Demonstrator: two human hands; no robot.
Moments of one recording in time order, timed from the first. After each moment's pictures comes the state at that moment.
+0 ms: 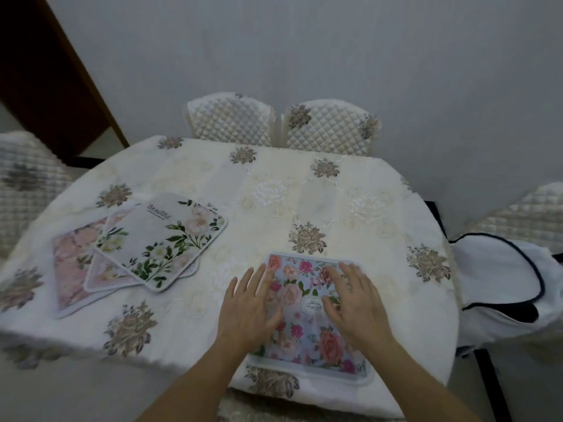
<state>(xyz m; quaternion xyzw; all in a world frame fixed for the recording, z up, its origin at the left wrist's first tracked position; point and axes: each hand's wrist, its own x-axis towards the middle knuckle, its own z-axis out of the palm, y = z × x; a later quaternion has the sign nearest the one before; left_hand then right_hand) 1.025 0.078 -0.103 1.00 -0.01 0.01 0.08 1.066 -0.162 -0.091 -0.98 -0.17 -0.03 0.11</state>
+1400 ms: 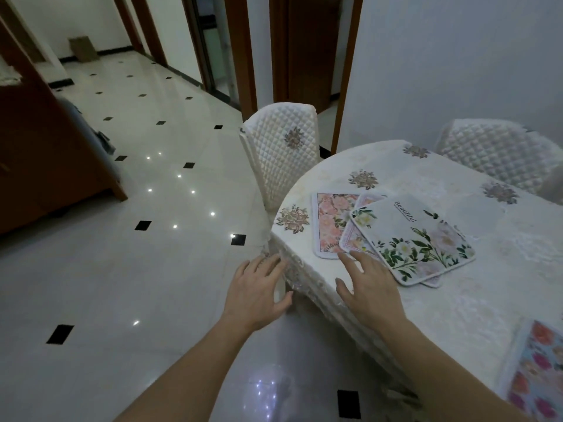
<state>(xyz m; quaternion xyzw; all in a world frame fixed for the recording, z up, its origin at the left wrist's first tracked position) 0.711 0.475 -0.054 0.96 0.27 0.10 0.04 0.909 0.314 -0.057 -0.86 -0.50 -0.04 0.14</state>
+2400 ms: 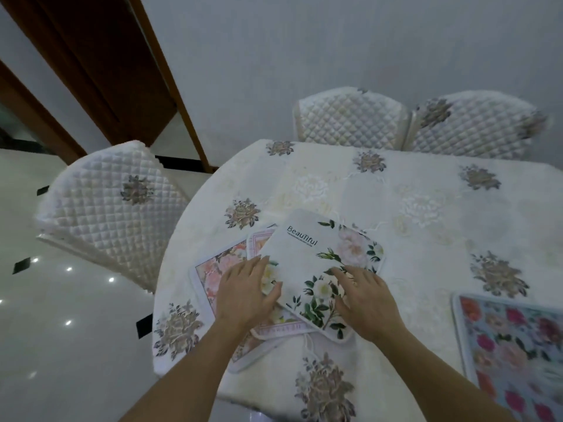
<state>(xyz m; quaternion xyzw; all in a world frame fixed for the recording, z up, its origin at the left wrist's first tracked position) 1.073 0.546 -0.088 0.99 0.08 0.01 0.10 1.130 0.285 -0.114 -0.96 -0.26 -0.01 0.10</state>
